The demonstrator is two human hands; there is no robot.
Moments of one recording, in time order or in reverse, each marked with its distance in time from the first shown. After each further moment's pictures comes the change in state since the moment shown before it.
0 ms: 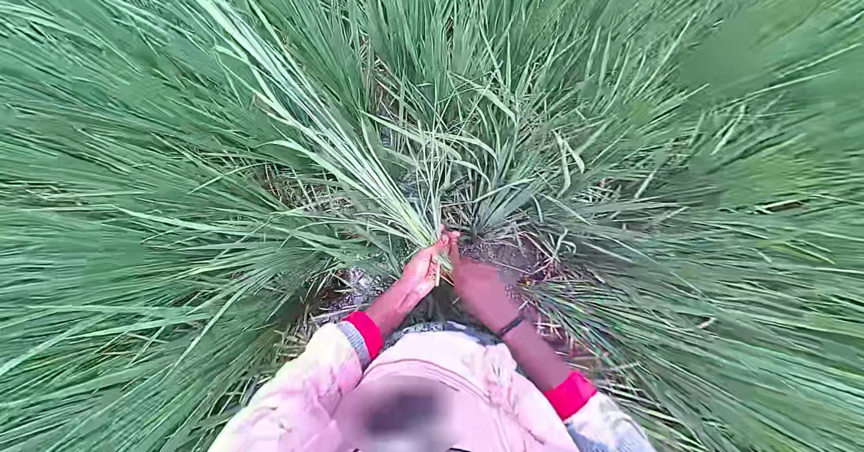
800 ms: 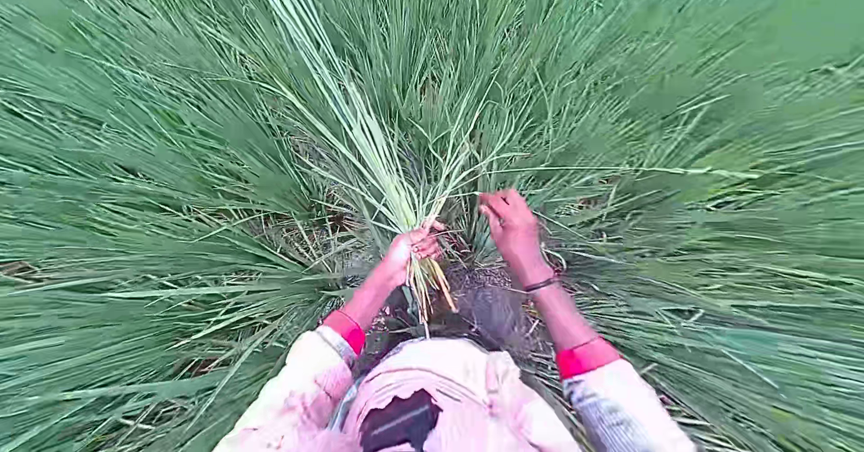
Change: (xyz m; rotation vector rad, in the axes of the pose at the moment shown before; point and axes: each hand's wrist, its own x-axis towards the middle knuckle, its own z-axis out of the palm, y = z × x) left_hand -0.011 0.126 0.005 0.162 -0.442 -0.031; right_hand 0.023 0.015 -0.073 0.332 1.162 -0.290
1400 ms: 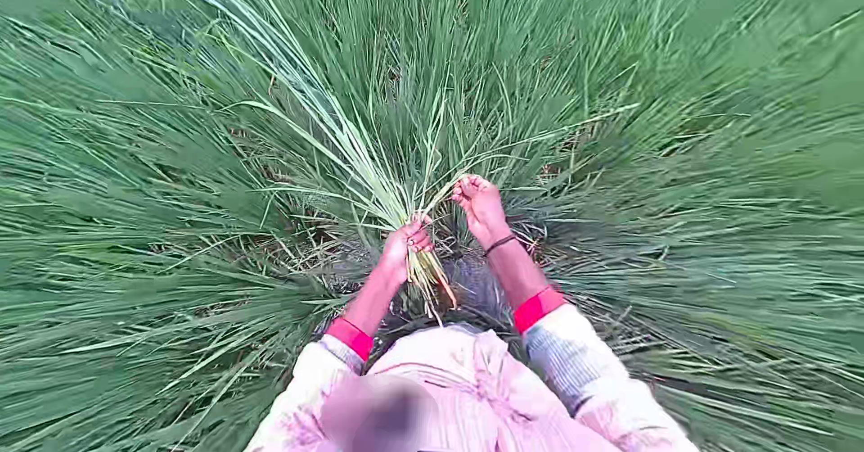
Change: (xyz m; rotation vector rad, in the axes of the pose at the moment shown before) left_hand 0.001 -0.021 0.038 -0.003 0.171 -0.041; right_hand 0.003 -0.014 0.008 1.135 0.252 0.886
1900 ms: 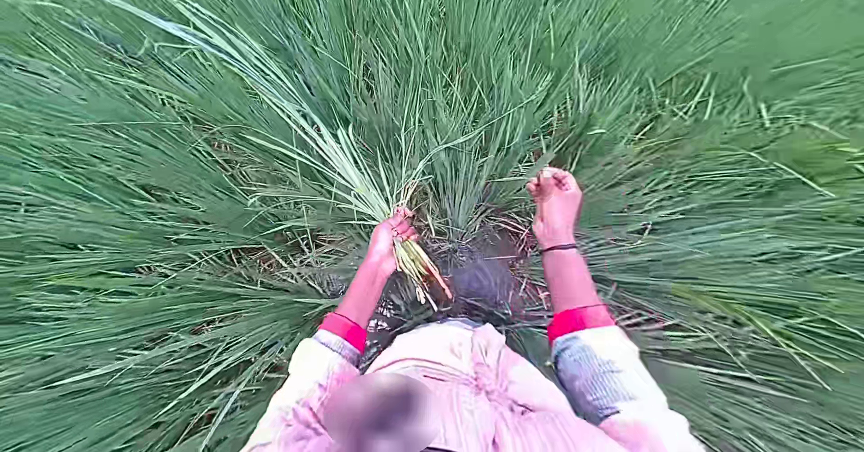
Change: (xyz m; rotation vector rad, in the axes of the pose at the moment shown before) left_hand 0.011 0.002 0.001 -0.012 0.078 -0.004; right_hand 0.000 -0.027 -0.125 -0.048 0.400 -0.364
